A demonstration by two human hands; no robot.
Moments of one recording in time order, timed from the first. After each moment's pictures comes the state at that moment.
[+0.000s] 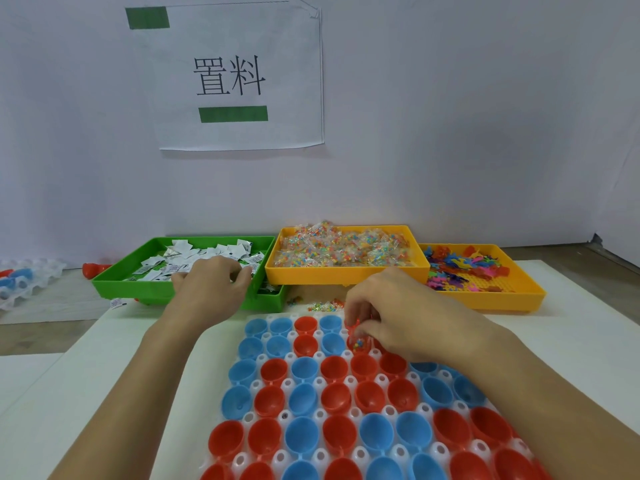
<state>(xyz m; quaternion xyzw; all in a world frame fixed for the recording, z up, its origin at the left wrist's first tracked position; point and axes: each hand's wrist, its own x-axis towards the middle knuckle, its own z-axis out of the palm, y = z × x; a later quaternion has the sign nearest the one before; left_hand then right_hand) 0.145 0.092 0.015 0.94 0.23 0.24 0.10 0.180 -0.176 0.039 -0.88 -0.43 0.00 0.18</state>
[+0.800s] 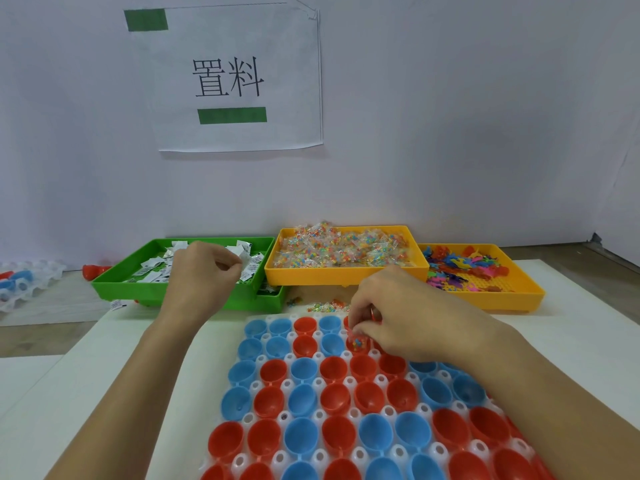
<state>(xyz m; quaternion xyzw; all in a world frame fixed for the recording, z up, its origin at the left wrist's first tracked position) 0.132 0.085 0.034 0.89 0.18 0.33 0.25 0.177 -0.179 0.045 -0.88 -0.44 0.00 0.17</state>
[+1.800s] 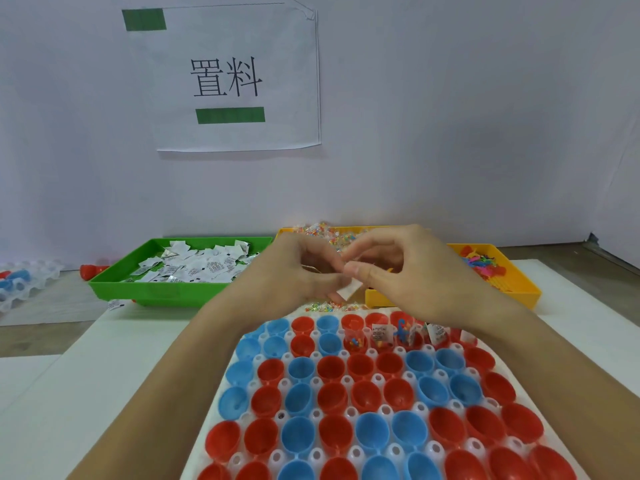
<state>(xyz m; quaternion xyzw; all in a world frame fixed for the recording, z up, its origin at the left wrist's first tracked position) 0.123 -0.006 0.072 0.86 -0.05 0.08 0.49 0.185 -0.189 0.063 -0.82 -0.39 -0.05 0.42</state>
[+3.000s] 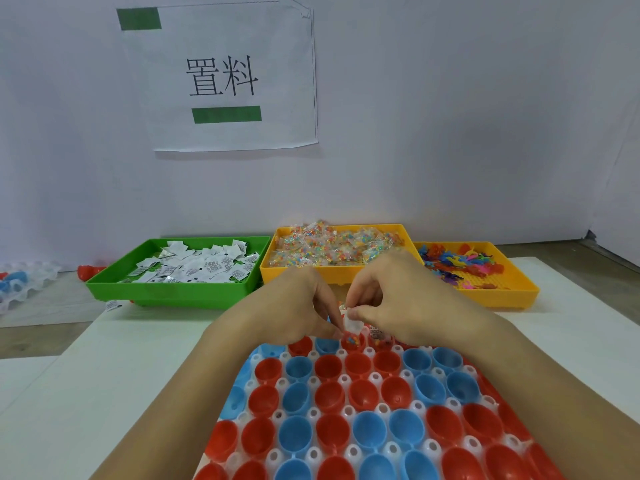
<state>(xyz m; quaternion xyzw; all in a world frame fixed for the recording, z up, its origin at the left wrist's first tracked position) 0.132 -0.004 0.049 0.96 -0.08 -0.01 0.27 0.187 -0.180 0.043 -0.87 -0.38 -0.01 0.30</state>
